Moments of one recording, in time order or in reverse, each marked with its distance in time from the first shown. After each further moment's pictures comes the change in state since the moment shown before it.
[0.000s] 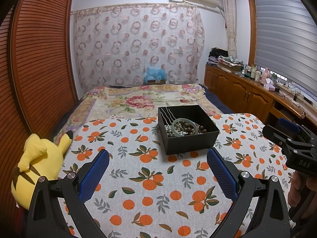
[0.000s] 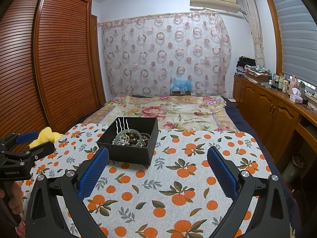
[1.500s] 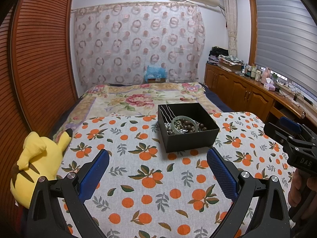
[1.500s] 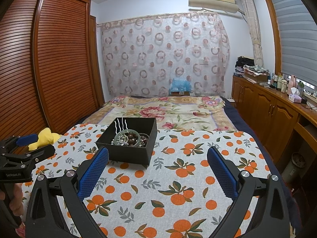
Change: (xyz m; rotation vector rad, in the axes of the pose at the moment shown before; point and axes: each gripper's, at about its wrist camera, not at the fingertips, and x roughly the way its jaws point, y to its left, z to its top) left arm 0.001 0.004 -0.001 -0.004 0.007 0.002; right arm -0.001 -0.004 0.001 0.002 -0.003 -0.003
